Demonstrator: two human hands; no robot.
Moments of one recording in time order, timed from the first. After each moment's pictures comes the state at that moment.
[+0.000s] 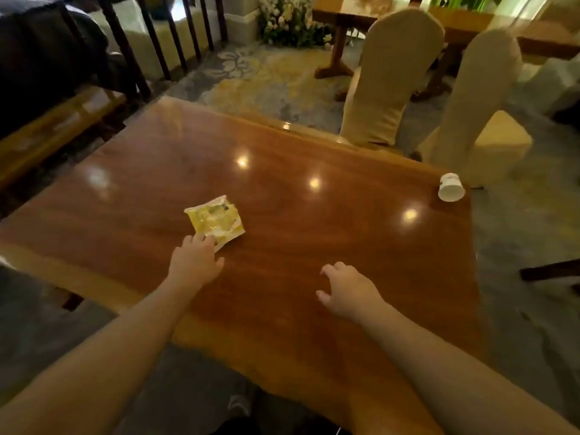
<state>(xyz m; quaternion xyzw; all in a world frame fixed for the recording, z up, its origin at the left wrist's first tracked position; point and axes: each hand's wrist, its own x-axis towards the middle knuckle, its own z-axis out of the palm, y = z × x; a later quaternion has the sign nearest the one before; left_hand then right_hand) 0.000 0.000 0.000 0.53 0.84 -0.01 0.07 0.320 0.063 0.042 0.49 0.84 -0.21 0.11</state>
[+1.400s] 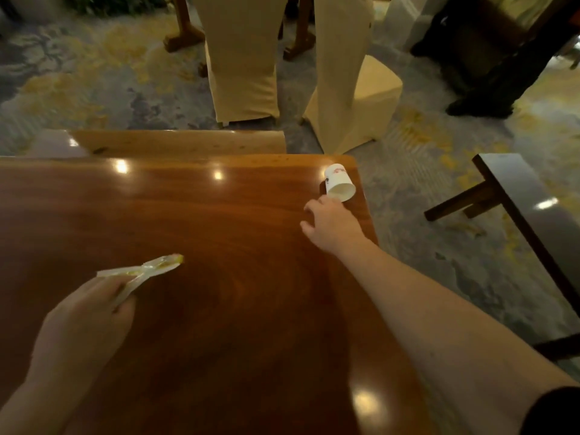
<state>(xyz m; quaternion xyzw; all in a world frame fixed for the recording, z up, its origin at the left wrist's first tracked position) 0.128 0.268 -0.028 0.66 0.74 0.13 0.07 0.516 0.412 -0.031 0.65 0.75 -0.13 -0.03</state>
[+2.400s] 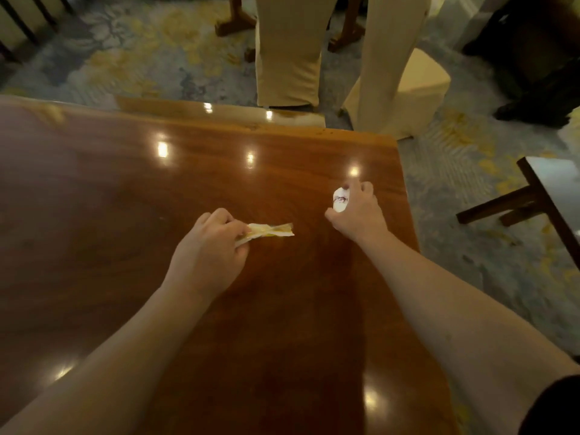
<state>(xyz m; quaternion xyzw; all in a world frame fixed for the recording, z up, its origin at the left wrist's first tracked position) 0.211 0.212 0.015 0.73 0.65 0.22 0.07 0.485 0.348 -0.051 0.70 0.68 -0.17 -0.16</state>
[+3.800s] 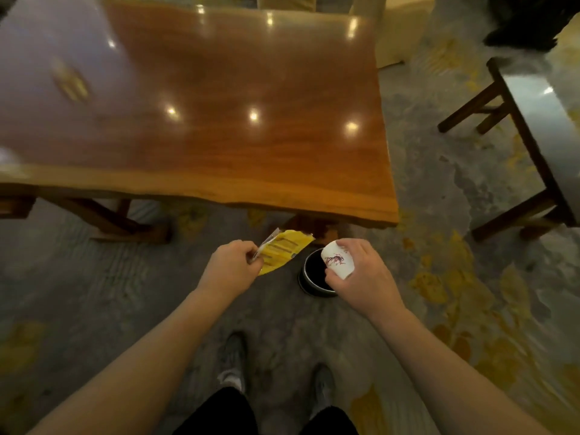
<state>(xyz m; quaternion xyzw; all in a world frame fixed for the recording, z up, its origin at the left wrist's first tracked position) 0.268 -0.323 -0.018 0.63 0.71 0.11 0.30 0.536 -0.336 -0.014 0.66 0.68 -0.26 -0.16</state>
